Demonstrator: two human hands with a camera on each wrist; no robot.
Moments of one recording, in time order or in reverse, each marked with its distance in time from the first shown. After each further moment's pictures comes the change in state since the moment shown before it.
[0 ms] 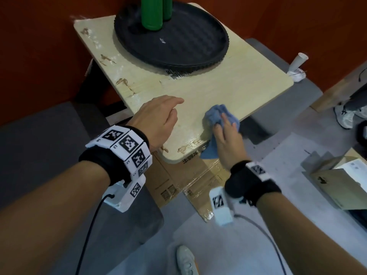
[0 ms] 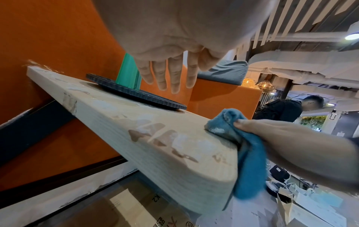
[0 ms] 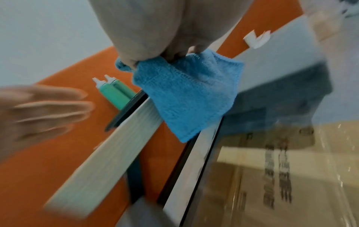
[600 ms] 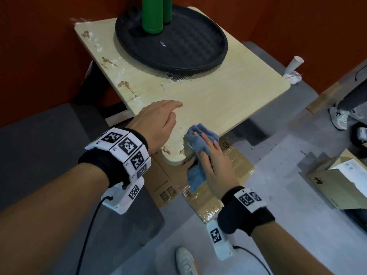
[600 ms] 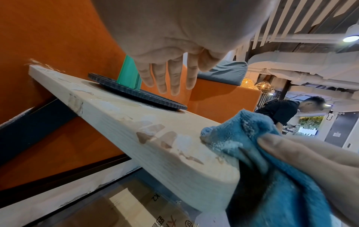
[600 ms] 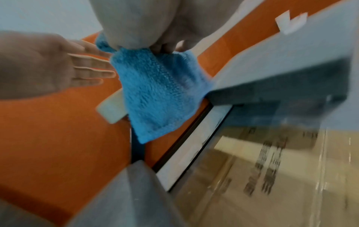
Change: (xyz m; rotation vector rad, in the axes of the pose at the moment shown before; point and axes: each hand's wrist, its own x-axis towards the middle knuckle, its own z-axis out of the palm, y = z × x) left_hand -0.003 -0.006 -0.005 -0.028 -0.017 0.004; right_hand -0.050 0.002 0.028 -0.081 -0.122 -0.227
